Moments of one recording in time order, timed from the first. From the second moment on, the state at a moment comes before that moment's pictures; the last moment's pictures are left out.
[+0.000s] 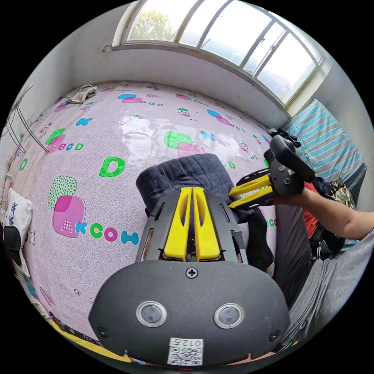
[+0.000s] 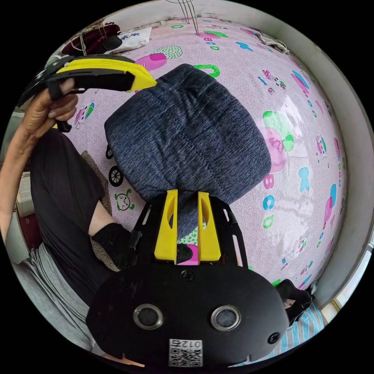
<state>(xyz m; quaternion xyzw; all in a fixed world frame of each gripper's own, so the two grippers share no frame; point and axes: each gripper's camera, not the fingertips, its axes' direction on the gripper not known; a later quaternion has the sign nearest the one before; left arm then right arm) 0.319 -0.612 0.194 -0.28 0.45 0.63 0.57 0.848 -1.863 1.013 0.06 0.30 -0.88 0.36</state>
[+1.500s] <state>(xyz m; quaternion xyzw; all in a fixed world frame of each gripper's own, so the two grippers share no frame) 0.336 -0.645 0.174 -0.31 0.38 0.72 0.49 0.880 -1.937 0.945 0.08 0.21 -0.91 0.35</state>
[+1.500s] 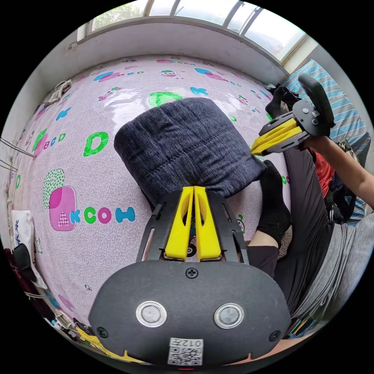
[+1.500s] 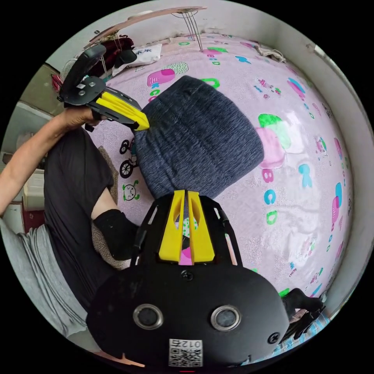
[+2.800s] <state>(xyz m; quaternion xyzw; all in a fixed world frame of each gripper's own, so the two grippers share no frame) 0.411 -0.521 0.171 -0.21 0.18 0.86 0.43 0.858 -2.114 0.823 -0.05 0.00 -0.83 0.55</state>
